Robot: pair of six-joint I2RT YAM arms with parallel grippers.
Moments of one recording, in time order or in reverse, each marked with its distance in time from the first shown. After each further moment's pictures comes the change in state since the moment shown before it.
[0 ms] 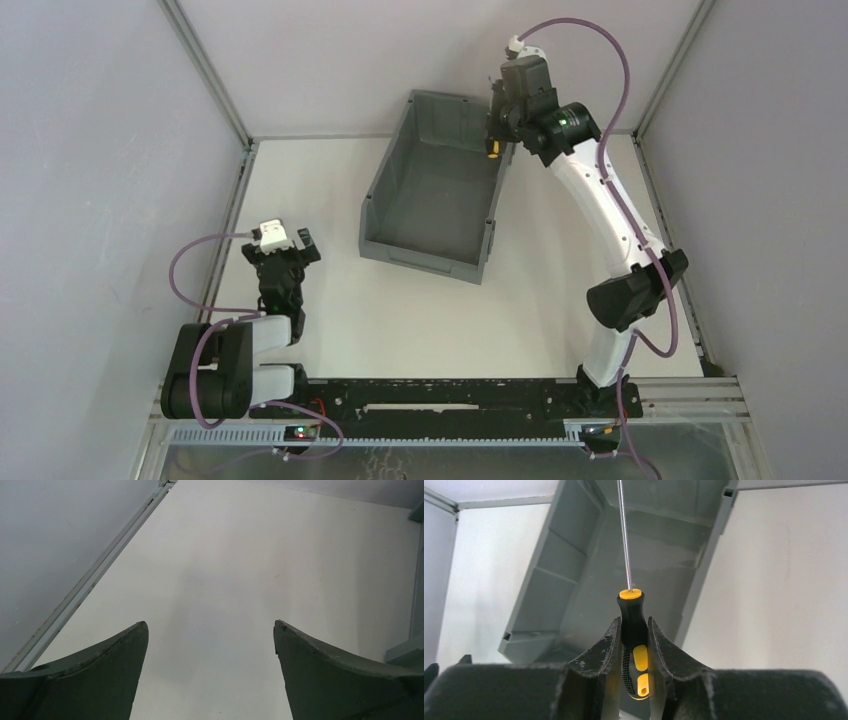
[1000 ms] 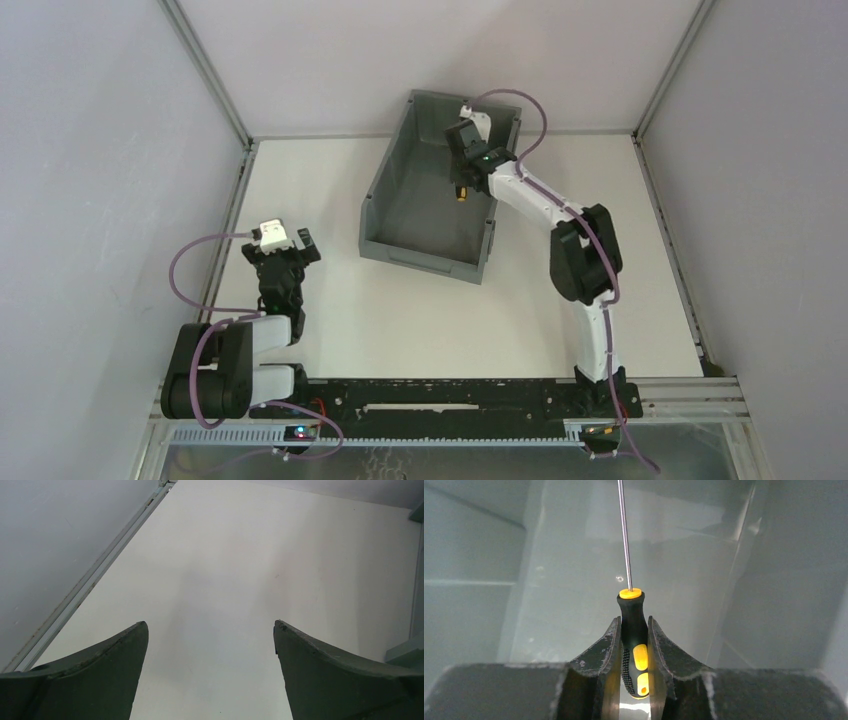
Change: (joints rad) left arm 0.000 0.000 0.000 0.000 0.000 0.000; right arm 0.081 0.264 -0.324 0.400 0.101 0.097
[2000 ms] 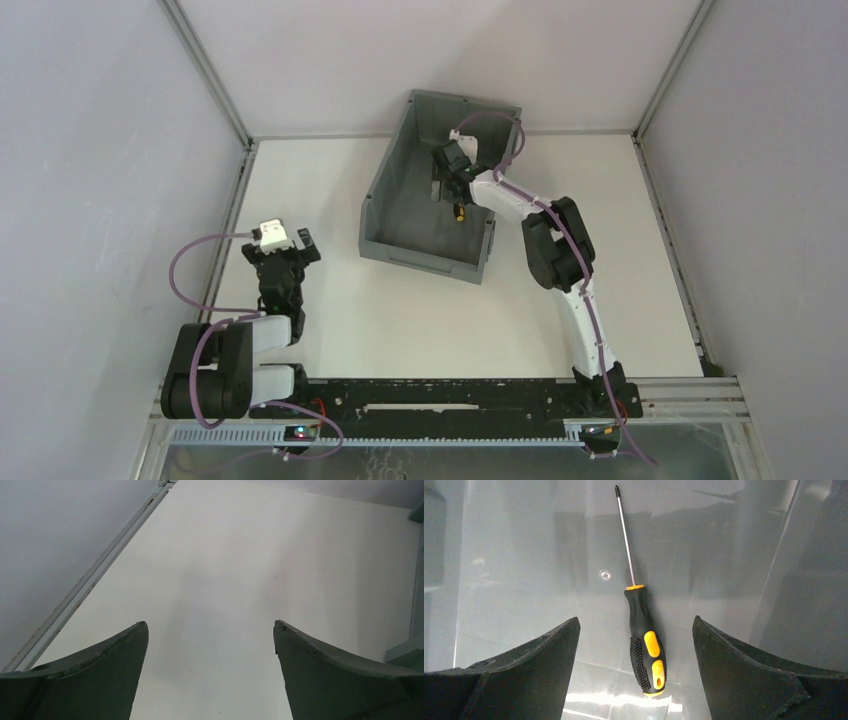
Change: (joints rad) left arm 0.000 0.000 0.000 0.000 0.000 0.000; right arm 0.013 0.235 0.063 0.005 0.014 0.037
